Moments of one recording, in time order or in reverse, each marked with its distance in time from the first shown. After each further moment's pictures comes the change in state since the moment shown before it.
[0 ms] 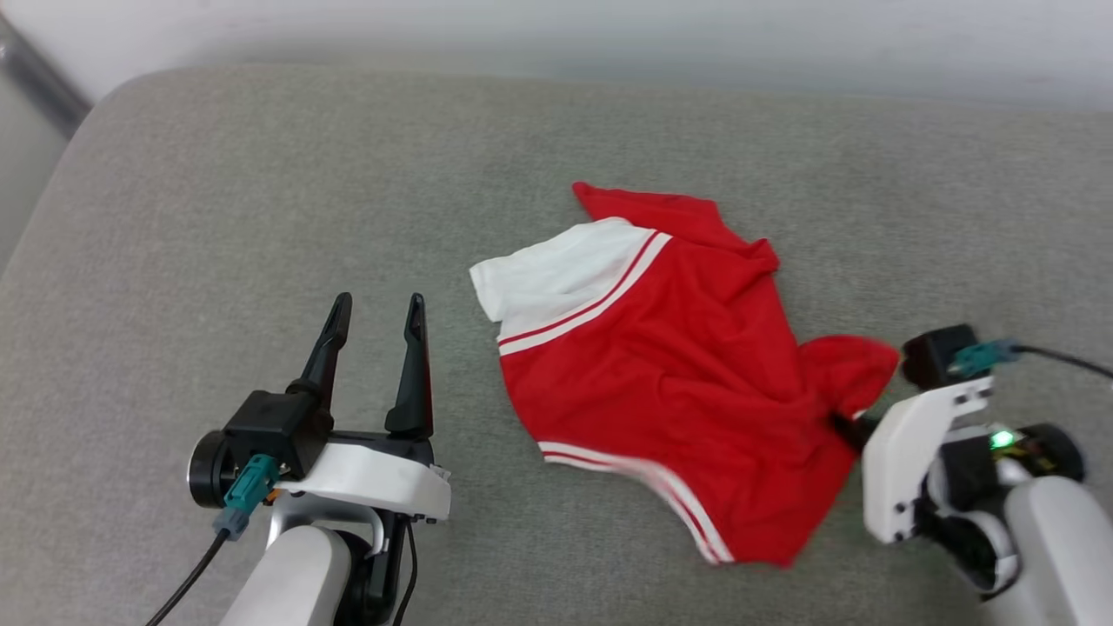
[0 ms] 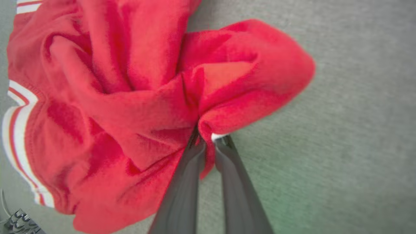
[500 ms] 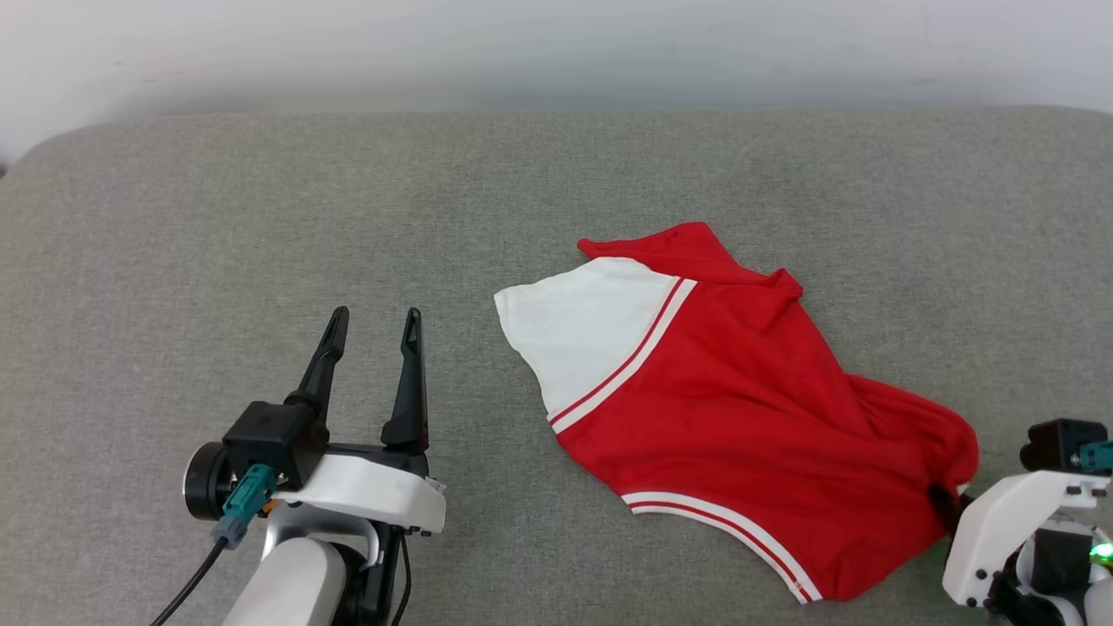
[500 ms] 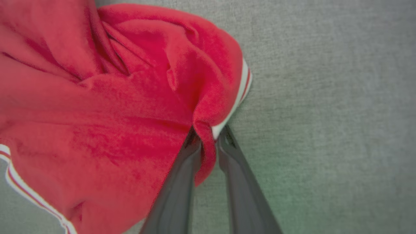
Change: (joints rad) left arm 0.023 0.016 -0.001 -0.006 0.001 0.005 0.007; right arm 0.164 0.059 -0.322 0.003 -0.090 0.000 -0.077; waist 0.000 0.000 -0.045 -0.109
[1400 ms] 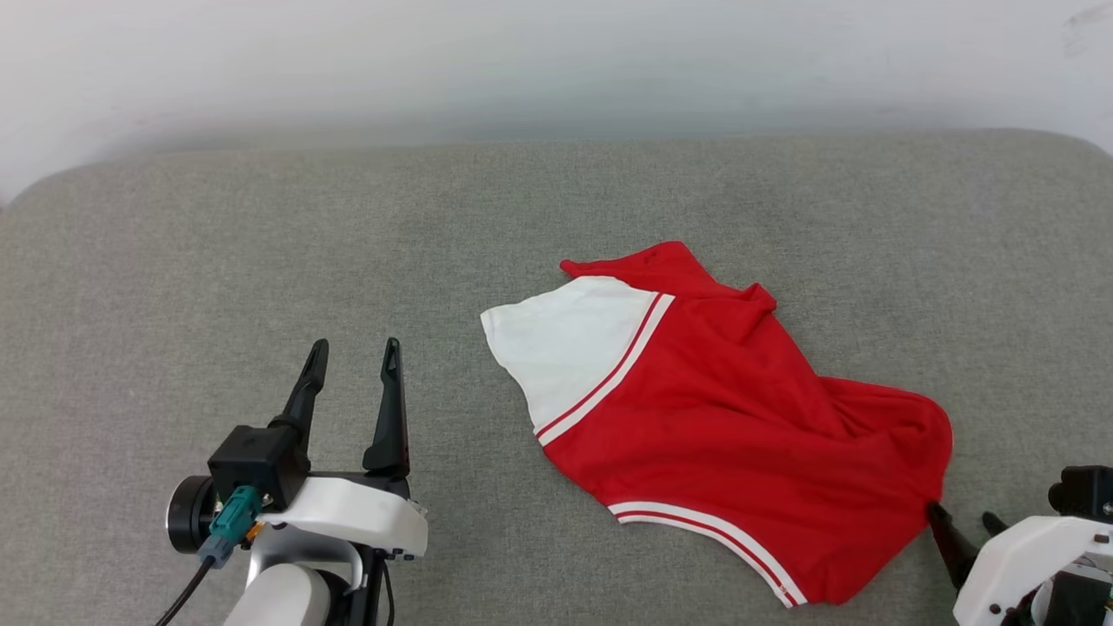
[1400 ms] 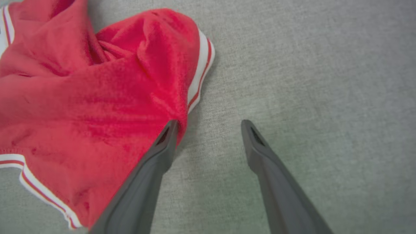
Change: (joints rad) left arm 0.053 0.030 0.005 -0.011 -0.023 0.031 0.021; right arm 0.088 0.053 -0.049 -0.005 0.028 0.000 -0.185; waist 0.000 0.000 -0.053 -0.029
